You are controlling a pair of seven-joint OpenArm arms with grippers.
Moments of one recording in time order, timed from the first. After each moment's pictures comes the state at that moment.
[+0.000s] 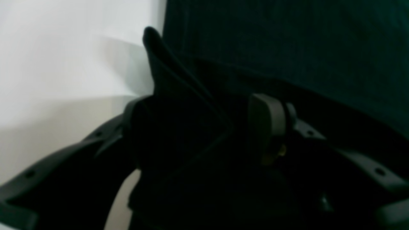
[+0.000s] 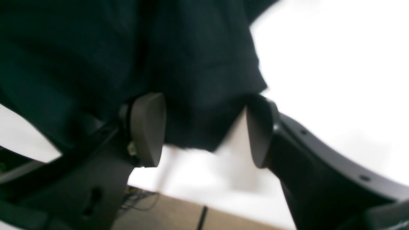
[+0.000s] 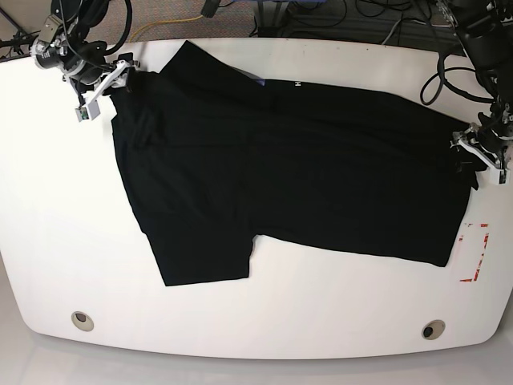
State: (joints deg) left arm -3.3 -27.0 -32.0 58.2 -17.4 -41.5 28.1; right arm -19.7 7.5 38.4 99.8 34.8 40.9 -71.2
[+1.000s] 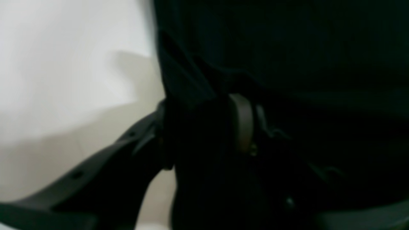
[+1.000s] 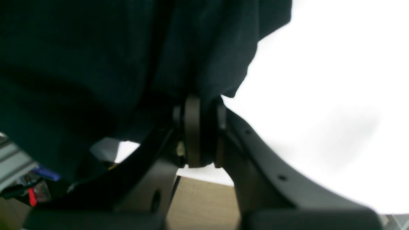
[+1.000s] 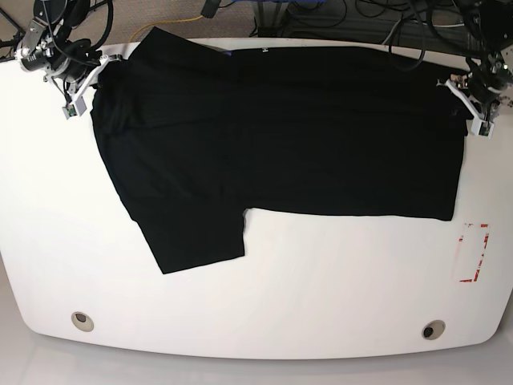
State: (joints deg) left arm 19.5 -20.5 -37.3 86.1 -13.8 -42.4 40.5; right arm -22.8 15.1 38.1 98.9 32.5 41.1 -71.0
